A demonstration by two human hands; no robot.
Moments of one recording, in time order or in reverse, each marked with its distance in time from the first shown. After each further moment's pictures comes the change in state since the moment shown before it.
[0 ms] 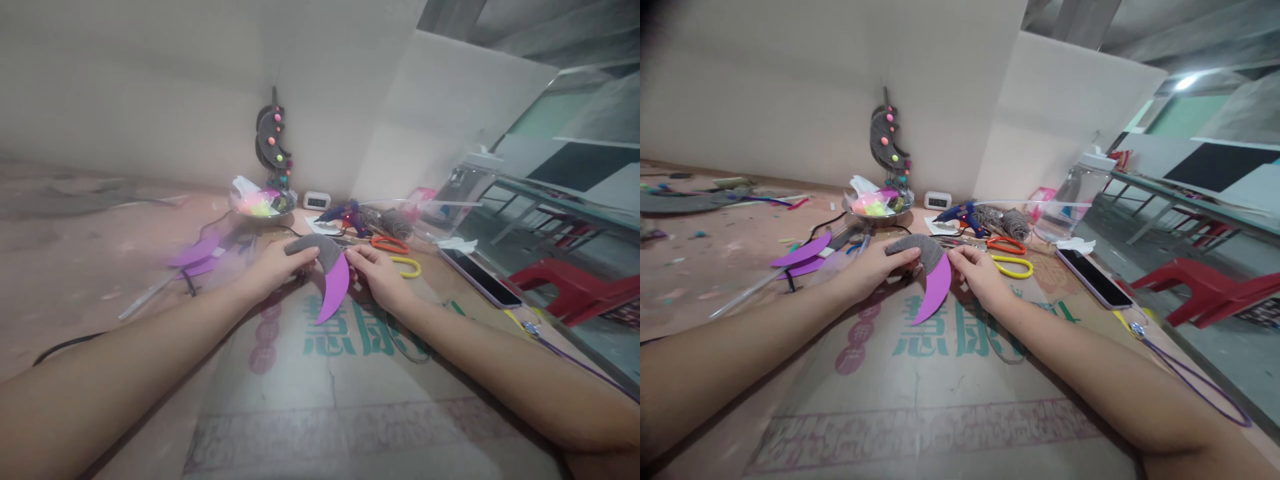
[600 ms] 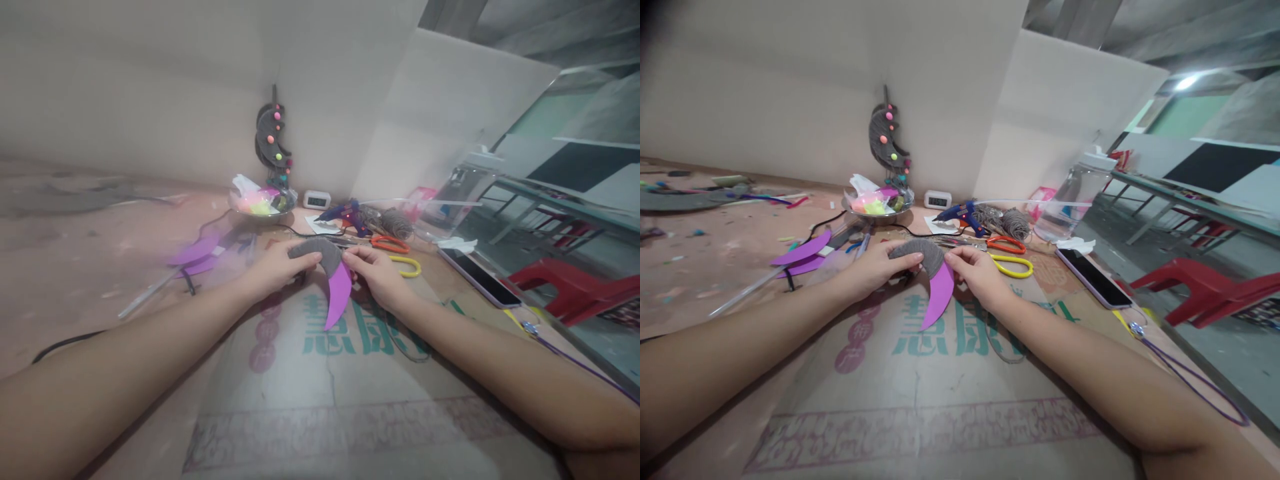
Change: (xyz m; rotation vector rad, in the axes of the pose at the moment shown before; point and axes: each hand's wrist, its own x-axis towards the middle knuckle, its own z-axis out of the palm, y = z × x) left_hand -0.002 0.001 -0.001 0.154 -0.033 0.027; right_hand -0.003 -0.006 0.003 -0.053 0.005 0.013
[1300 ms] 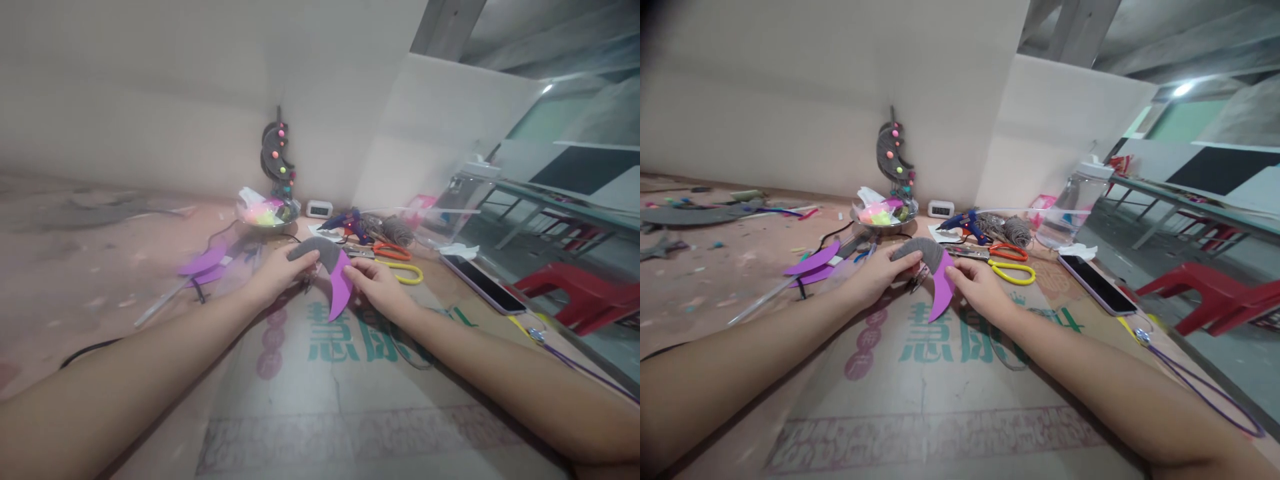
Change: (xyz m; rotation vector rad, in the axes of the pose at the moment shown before) left_hand 0.004 -0.003 0.001 -0.253 0.067 0.014; right_hand -0.006 -0.001 0.001 -0.152 -0.078 -0.052
